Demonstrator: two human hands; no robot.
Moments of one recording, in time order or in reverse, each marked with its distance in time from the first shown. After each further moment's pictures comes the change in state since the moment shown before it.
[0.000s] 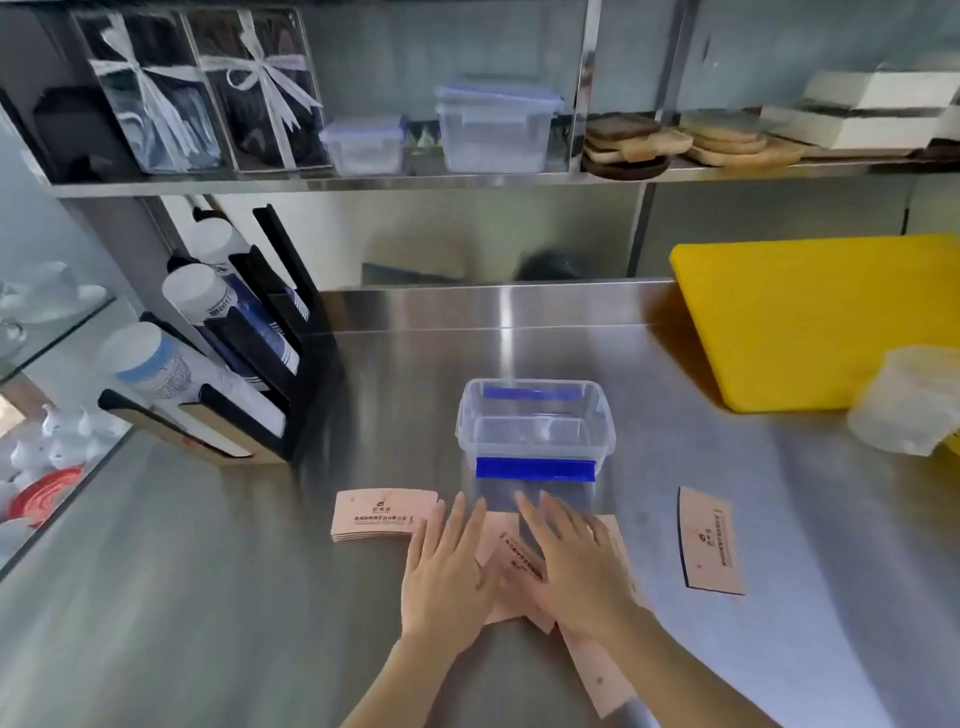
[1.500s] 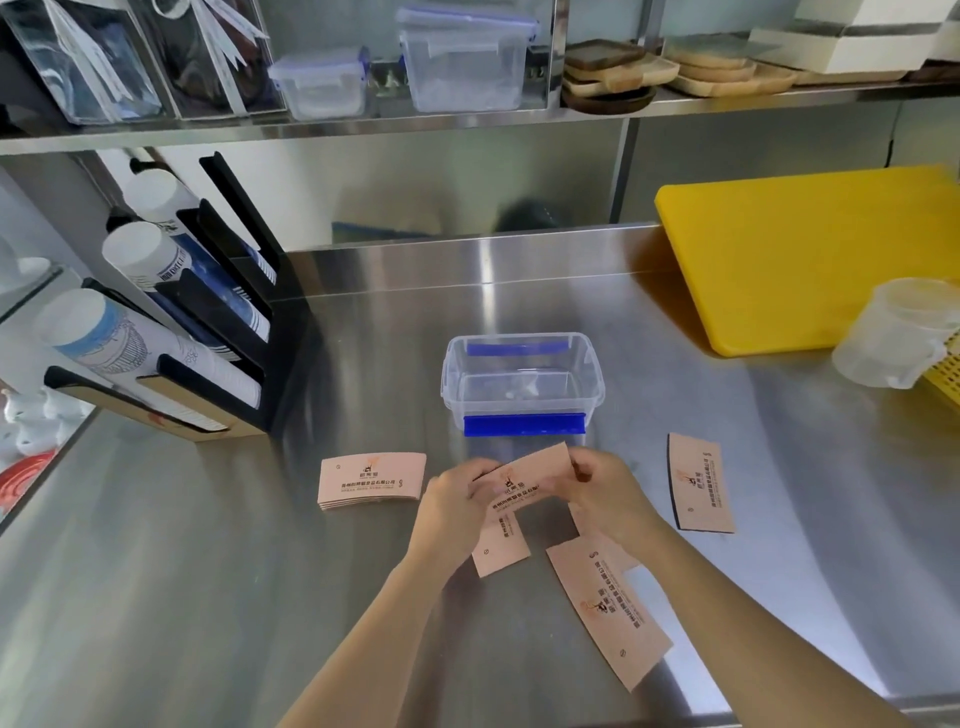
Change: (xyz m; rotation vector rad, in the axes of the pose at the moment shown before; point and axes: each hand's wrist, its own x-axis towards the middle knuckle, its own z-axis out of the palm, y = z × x) left_hand 0.028 0.019 -0.033 -0.802 -0.207 -0.155; right_hand 0.007 0.020 -0.035 1.014 -0.040 0.328
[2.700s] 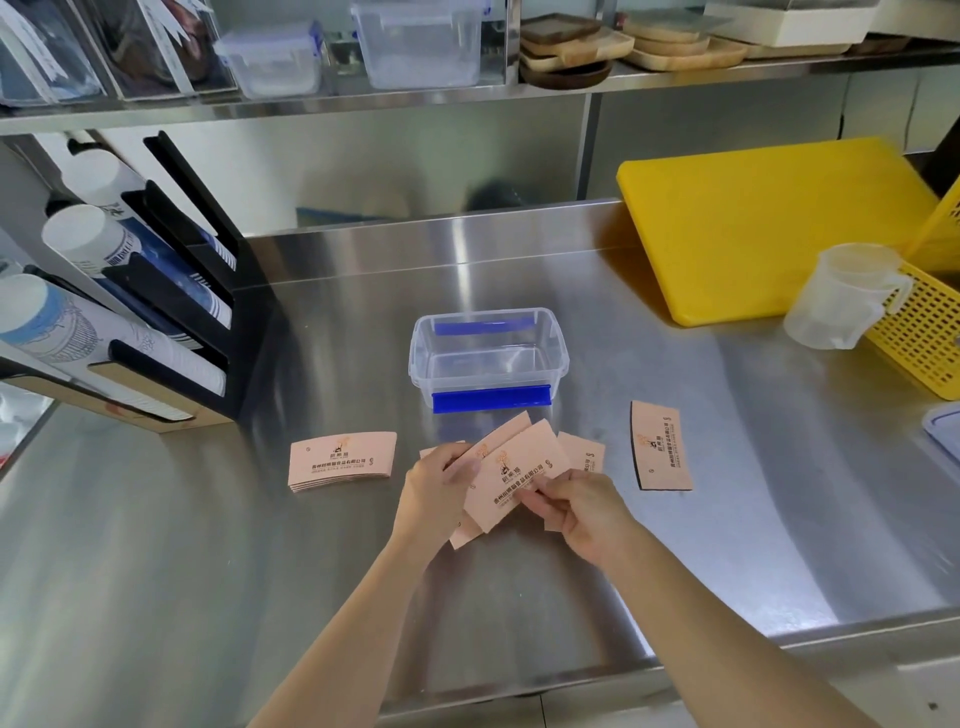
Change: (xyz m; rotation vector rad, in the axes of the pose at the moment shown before) left_hand -0.008 -0.003 0.018 -0.084 0.008 -0.127; right_hand -0.030 0.024 0.005 0.886 0.132 0.469
